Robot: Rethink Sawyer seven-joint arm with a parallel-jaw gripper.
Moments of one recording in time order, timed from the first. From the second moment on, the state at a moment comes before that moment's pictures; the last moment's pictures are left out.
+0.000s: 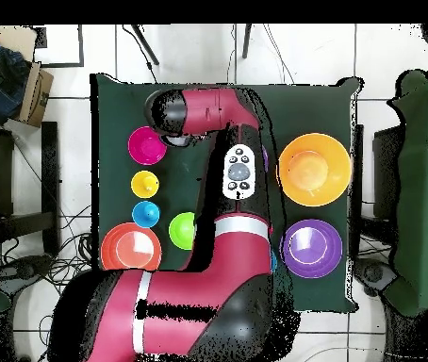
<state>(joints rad) -0.08 -0.23 0.00 0.88 -0.18 0.90 2.16</state>
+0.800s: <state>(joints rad) -0.05 -0.23 0.00 0.88 -0.18 0.90 2.16</state>
